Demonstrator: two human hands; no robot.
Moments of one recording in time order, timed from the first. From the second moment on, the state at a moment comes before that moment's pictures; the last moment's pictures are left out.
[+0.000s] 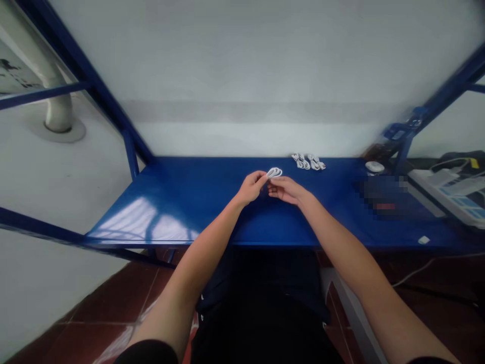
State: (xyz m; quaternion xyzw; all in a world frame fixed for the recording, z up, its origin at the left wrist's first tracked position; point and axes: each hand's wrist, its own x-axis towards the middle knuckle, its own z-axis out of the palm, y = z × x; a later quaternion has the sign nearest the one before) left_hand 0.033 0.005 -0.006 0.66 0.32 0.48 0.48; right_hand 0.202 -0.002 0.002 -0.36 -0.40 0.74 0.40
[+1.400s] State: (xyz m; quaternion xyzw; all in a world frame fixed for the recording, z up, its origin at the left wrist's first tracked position) left_hand 0.042 0.010 -0.020 0.62 0.48 0.47 0.40; right_hand 0.186 -0.006 -0.003 -0.49 -0.62 0.42 0.44
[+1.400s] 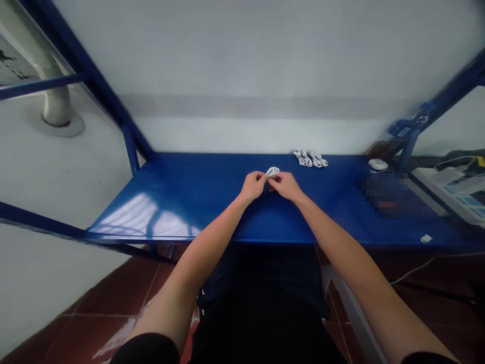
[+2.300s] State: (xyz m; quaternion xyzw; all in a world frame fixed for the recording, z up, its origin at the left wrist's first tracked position) left_hand 0.039 0.003 -0.002 0.56 0.46 0.49 0.50; right_hand 0.183 -0.008 0.006 -0.44 -0.39 0.67 0.46
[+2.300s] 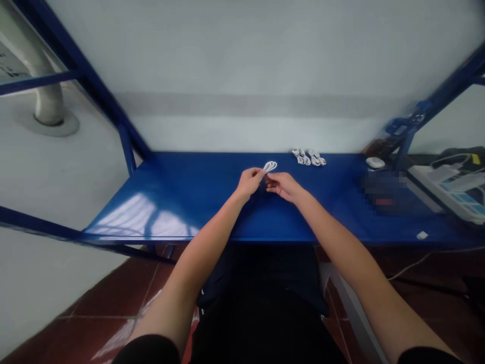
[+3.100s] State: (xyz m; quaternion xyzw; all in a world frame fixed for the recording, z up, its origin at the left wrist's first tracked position) left_hand 0.036 0.010 -0.012 0.59 0.47 0.45 0.48; right_hand 0.179 -0.001 -0.005 -0.47 -0.38 0.62 0.49
